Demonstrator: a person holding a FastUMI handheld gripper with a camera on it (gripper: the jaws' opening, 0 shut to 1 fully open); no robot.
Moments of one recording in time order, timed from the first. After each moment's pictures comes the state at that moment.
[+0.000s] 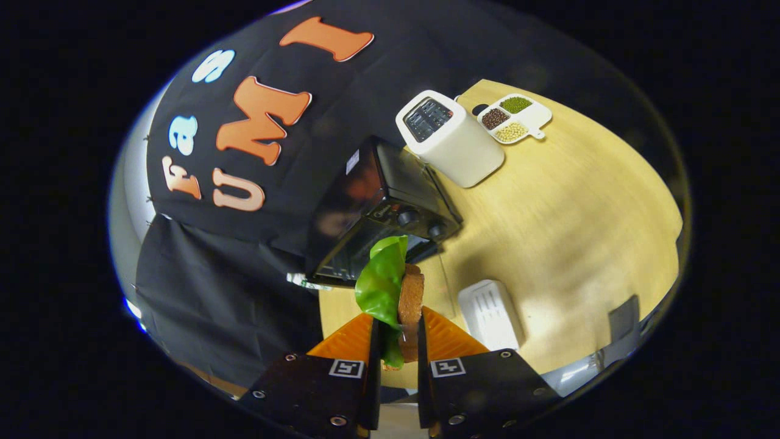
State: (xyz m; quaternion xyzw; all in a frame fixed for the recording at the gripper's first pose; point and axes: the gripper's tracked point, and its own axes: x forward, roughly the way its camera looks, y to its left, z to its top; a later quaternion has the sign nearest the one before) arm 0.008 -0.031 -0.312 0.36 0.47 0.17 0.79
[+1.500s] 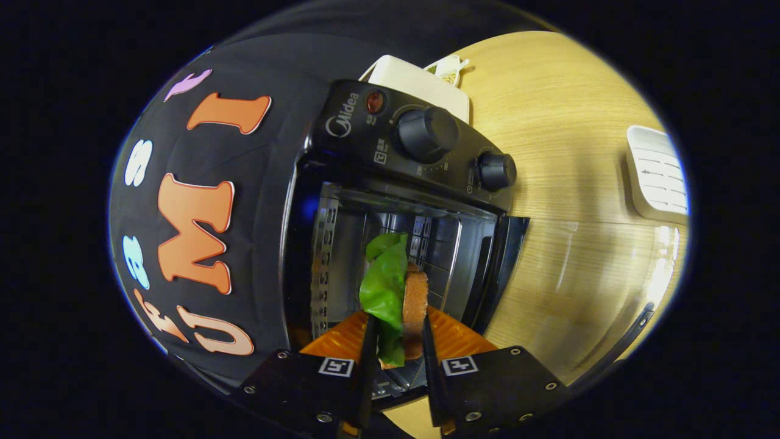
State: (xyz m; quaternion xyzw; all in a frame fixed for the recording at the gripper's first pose) arm 0.146 0.138 -0.441 0.57 0.31 -0.11 0.76
